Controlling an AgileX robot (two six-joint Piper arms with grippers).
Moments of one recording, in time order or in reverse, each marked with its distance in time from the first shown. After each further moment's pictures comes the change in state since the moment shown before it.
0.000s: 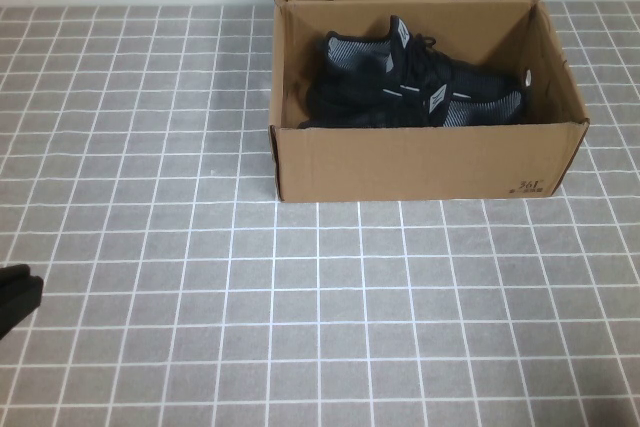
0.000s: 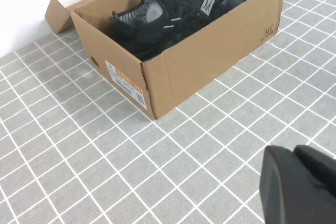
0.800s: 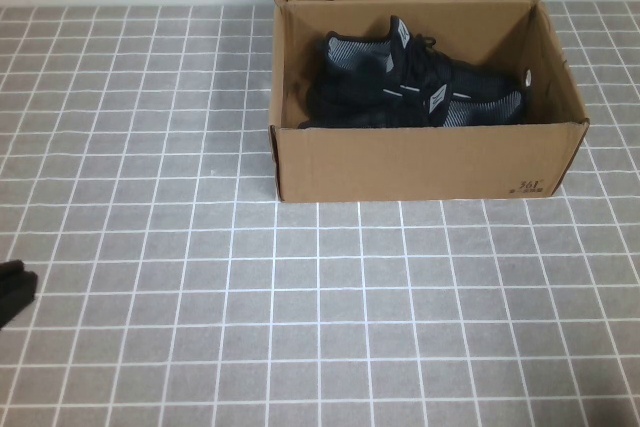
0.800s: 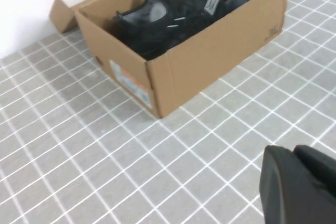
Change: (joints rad) right arm 0.000 0.000 0.000 0.000 0.000 0.000; left arm 0.012 0.000 0.000 0.006 0.000 0.000
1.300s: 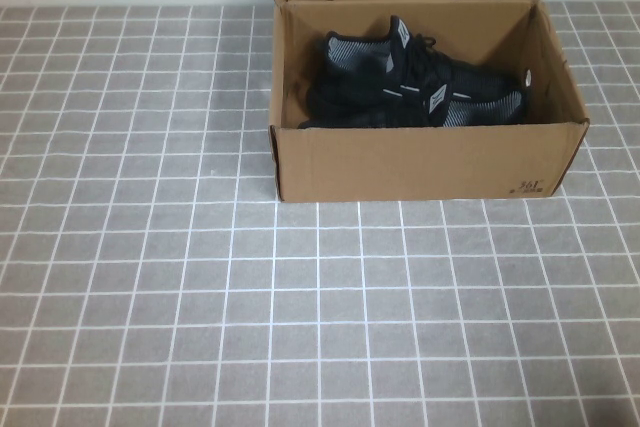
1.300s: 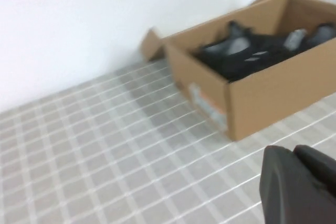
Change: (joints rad) right arm 0.000 0.000 0.000 -0.002 0.000 0.000; left arm 0.201 -0.214 0.139 0.031 -0.104 0.000
